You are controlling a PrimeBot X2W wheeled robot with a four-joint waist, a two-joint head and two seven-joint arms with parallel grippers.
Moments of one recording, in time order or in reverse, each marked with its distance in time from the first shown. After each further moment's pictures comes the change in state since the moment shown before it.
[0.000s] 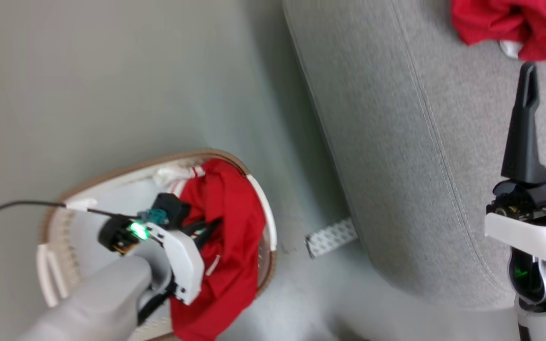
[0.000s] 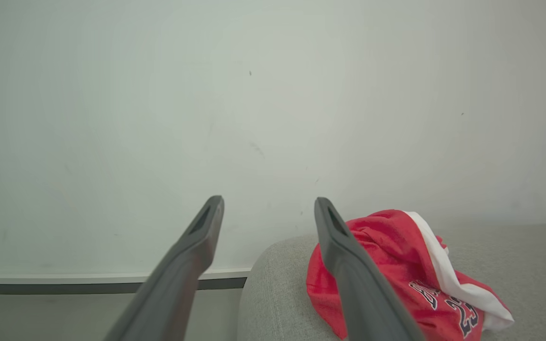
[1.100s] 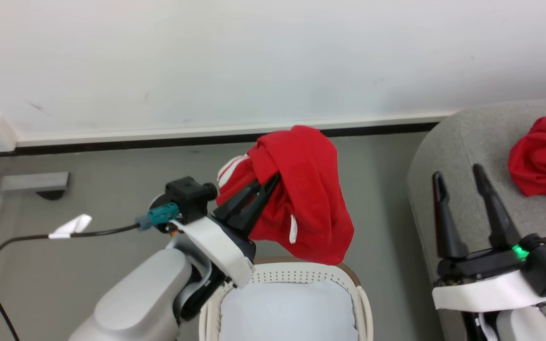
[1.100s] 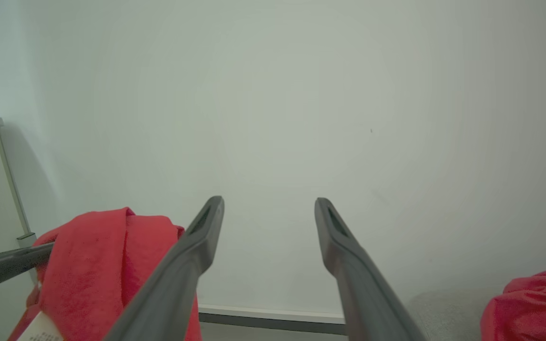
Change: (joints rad) left arm 0.185 -0.104 0.432 -0.380 0.160 0.000 -0.069; right arm 0.192 0.001 0.081 0.218 -0.067 0.000 0.000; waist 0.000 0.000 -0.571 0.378
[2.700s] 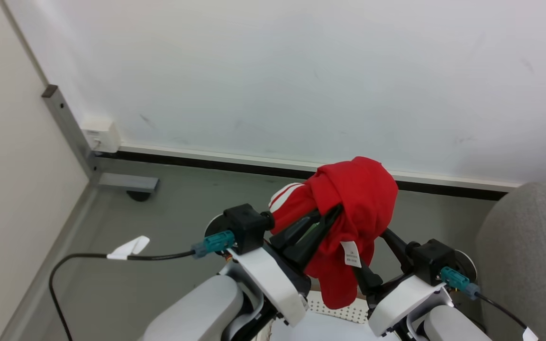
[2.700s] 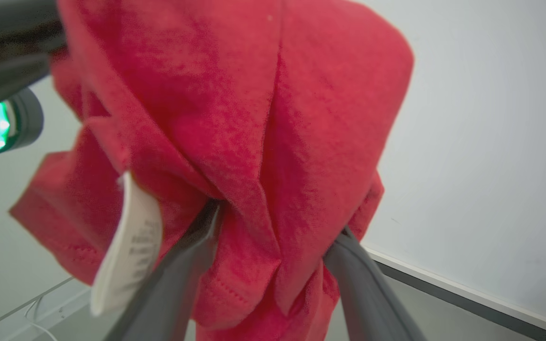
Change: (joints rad) left arm 0.053 -0.116 -0.044 -0.088 0.047 0.009 0.016; right arm -0.194 -0.026 0.417 0.495 0.155 0.000 0.000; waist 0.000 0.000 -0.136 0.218
